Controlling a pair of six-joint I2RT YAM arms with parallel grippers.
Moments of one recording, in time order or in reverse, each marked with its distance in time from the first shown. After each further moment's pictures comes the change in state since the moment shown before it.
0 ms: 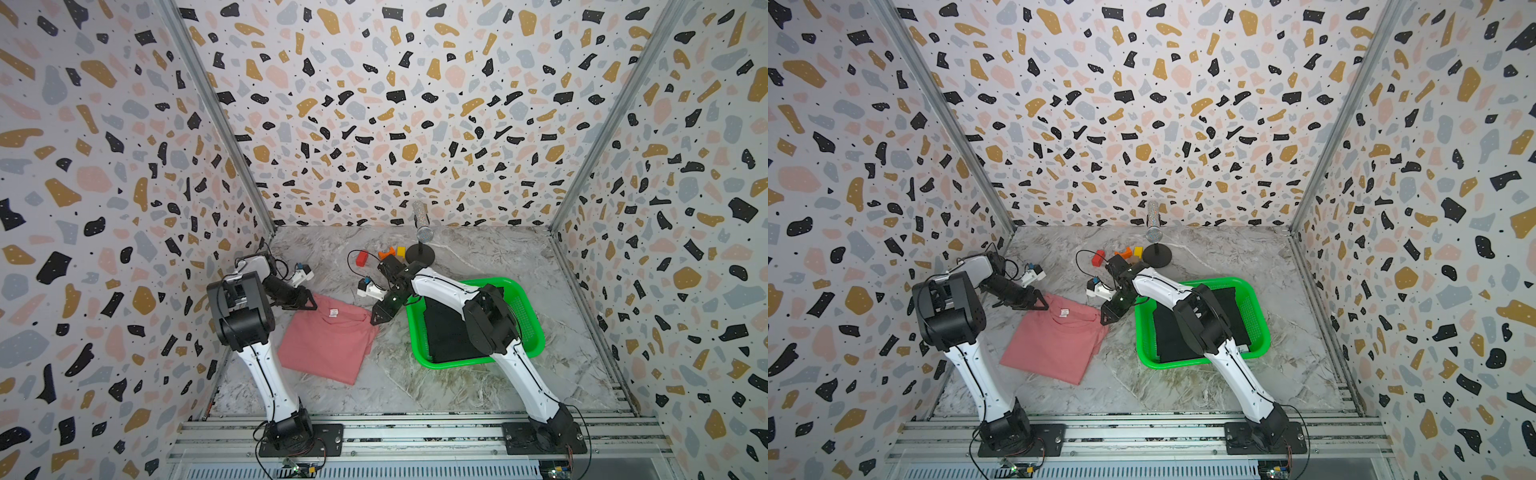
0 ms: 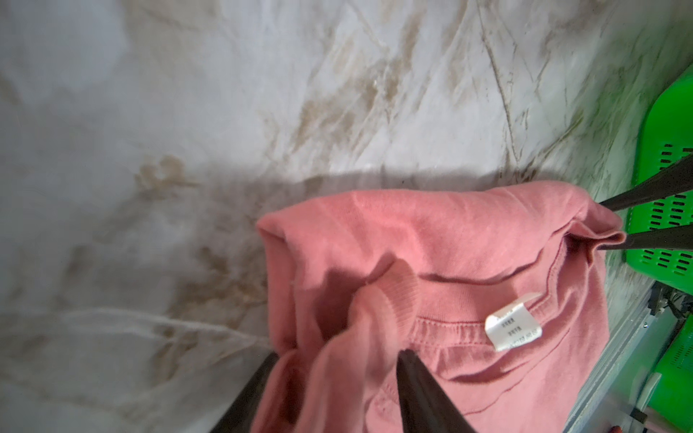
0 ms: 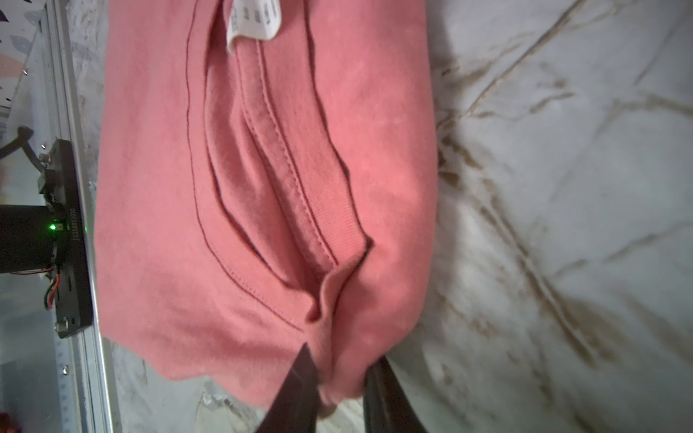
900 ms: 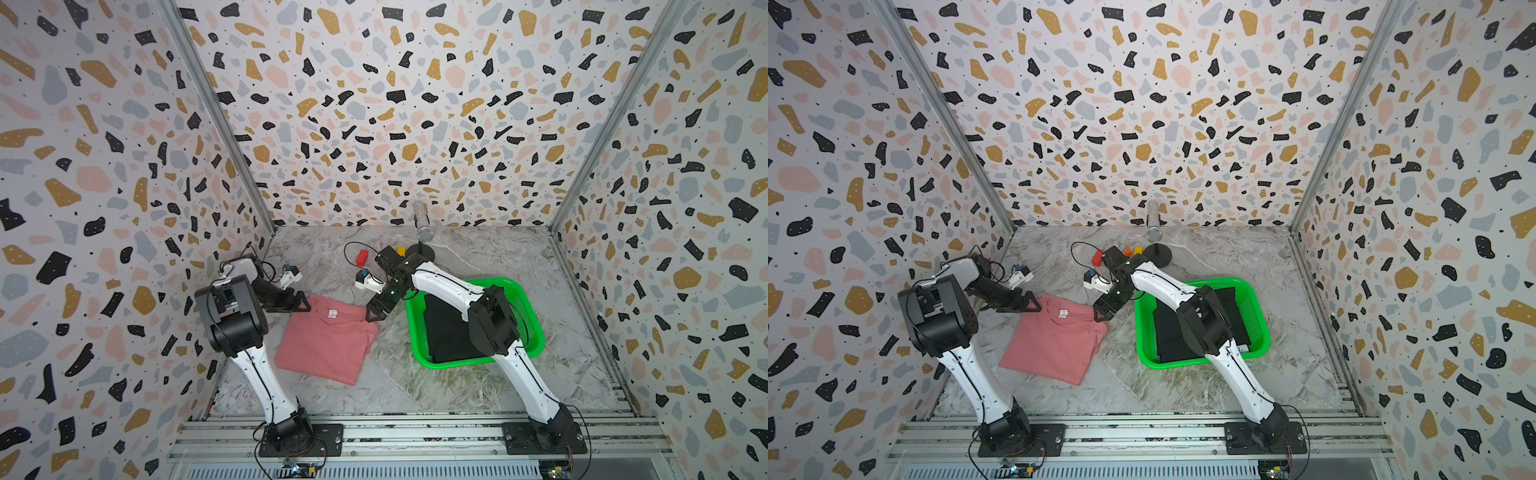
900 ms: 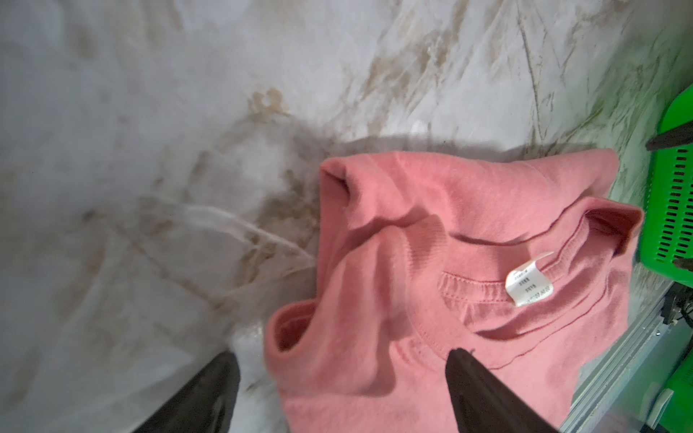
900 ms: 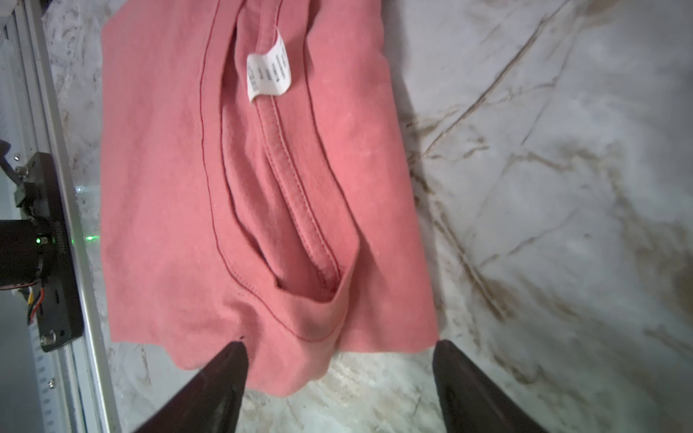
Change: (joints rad) left arm 0.072 -0.042 -0.027 -0.010 -0.028 0.037; right arm 0.007 -0.014 0.107 -0.081 0.109 -0.007
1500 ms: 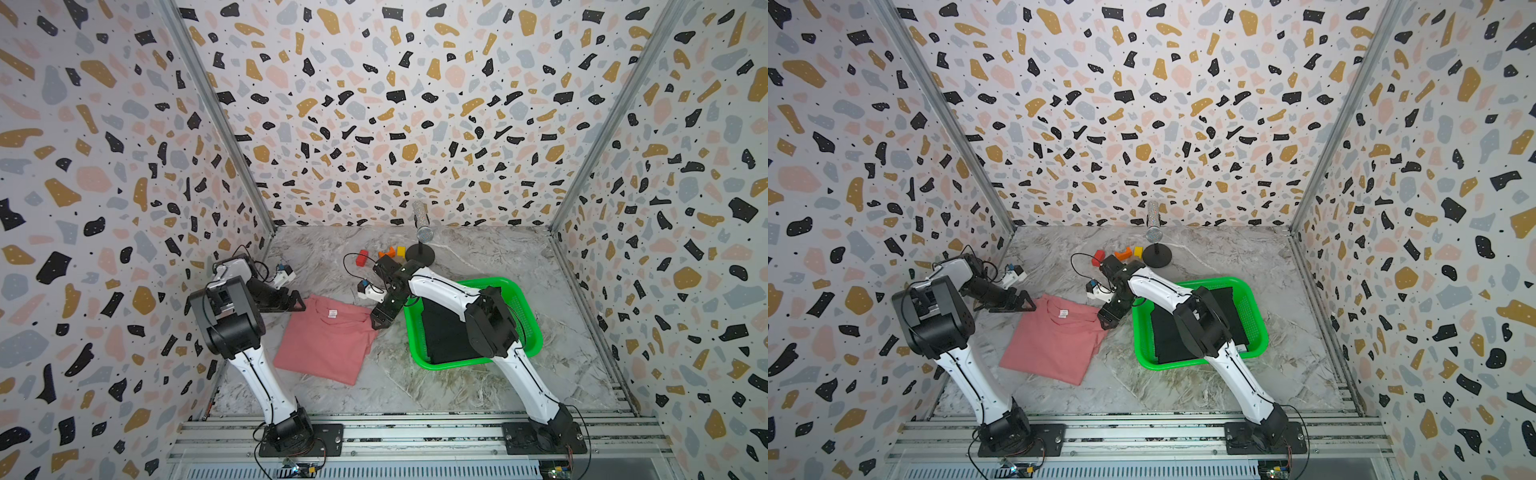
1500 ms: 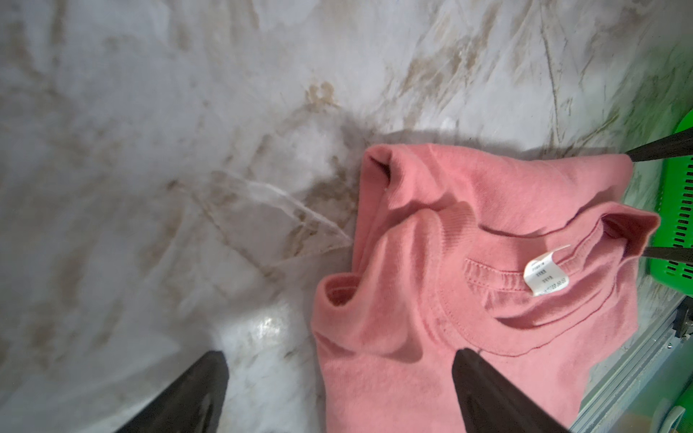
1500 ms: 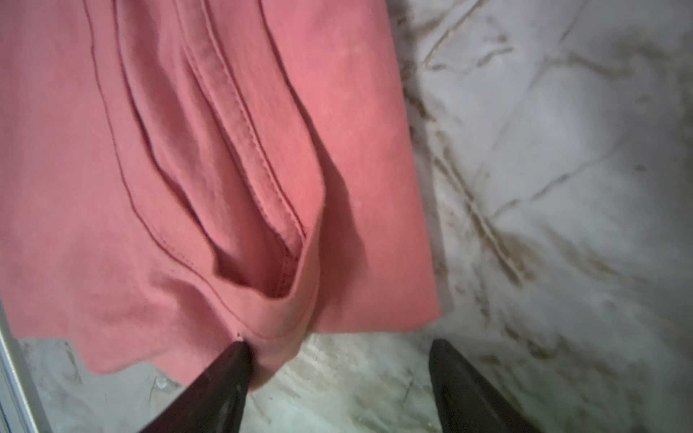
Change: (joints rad) left arm 0.050 -0.010 0.011 -0.001 -0.021 0.001; right arm 0.021 -0.021 -0.082 -0.040 0.133 -0.028
